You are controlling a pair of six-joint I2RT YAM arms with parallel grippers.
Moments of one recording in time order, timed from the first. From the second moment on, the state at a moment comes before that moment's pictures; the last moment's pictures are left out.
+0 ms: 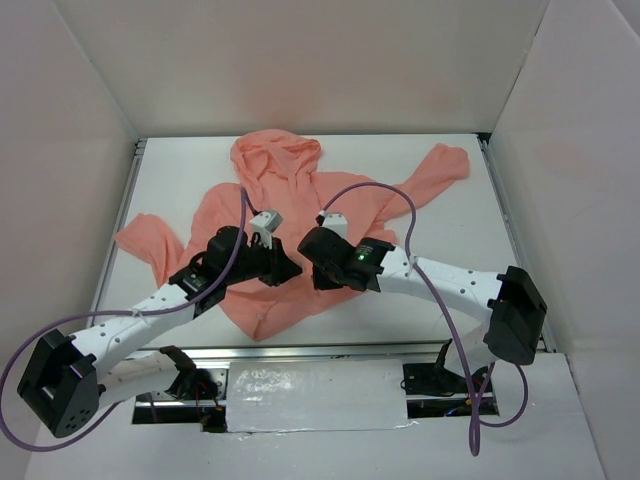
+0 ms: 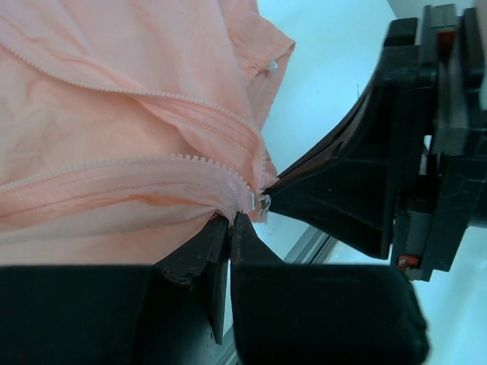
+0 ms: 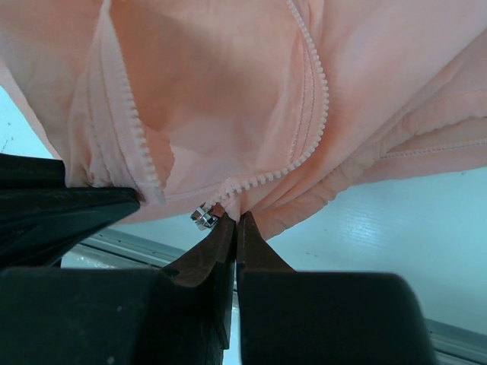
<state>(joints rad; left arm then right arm) -0.62 1.07 0.63 0.02 0.32 -0.46 1.03 1.48 1.17 -0.68 0.33 0.83</state>
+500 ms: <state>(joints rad) -0.70 1.10 0.63 0.07 0.24 -0.42 1.03 1.48 1.17 -0.70 0.29 0.86</state>
